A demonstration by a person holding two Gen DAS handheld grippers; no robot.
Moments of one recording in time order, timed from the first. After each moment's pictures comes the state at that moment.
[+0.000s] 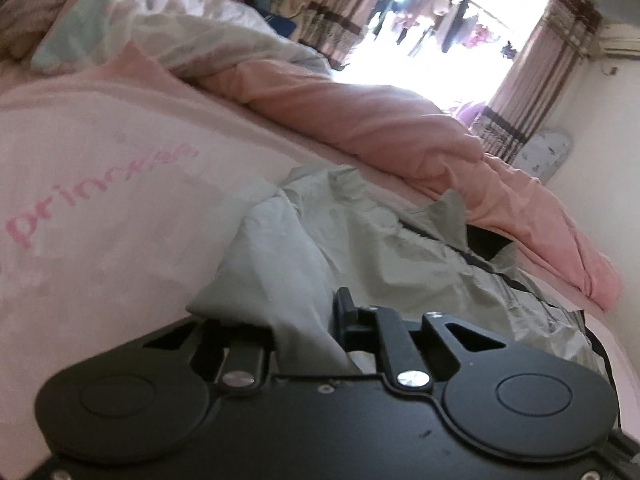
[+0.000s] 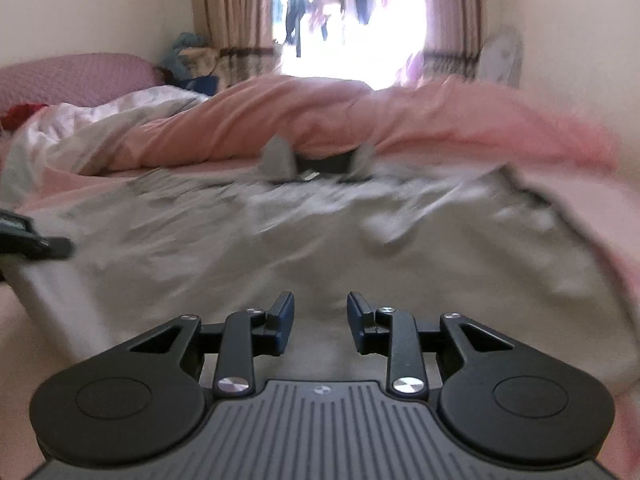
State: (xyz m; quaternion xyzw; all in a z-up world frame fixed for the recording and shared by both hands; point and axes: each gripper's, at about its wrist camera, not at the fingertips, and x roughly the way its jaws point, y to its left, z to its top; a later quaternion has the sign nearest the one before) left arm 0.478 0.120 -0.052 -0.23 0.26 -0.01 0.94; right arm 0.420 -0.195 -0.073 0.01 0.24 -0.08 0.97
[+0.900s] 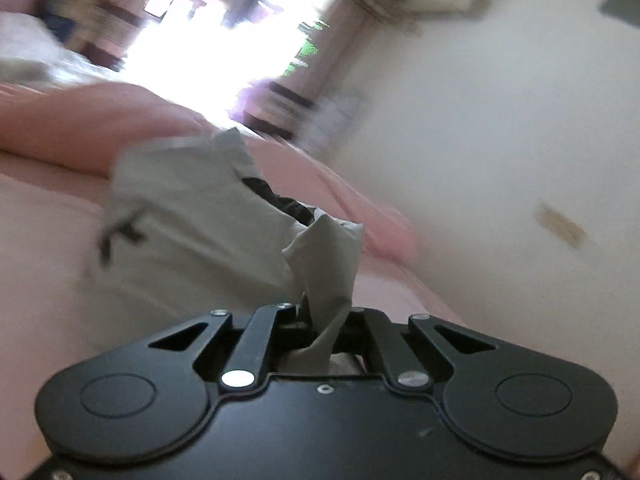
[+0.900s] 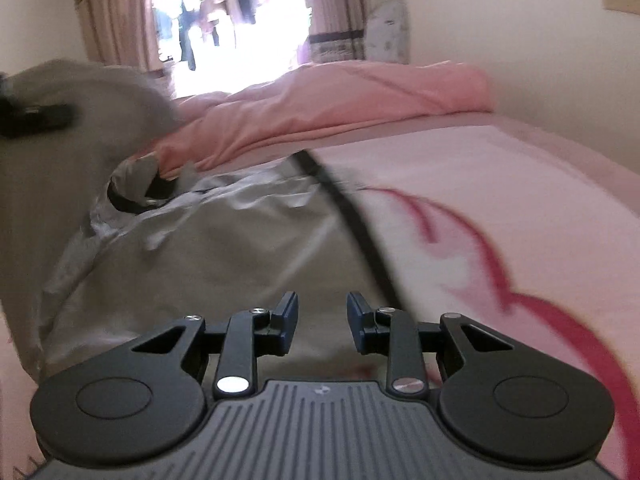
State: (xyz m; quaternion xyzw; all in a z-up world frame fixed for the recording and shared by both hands) left arm 0.484 -0.125 0.024 -0.19 0.22 -0.33 0.90; right arm 0.344 -0.338 -0.067 0.12 0.25 -0.18 0.94
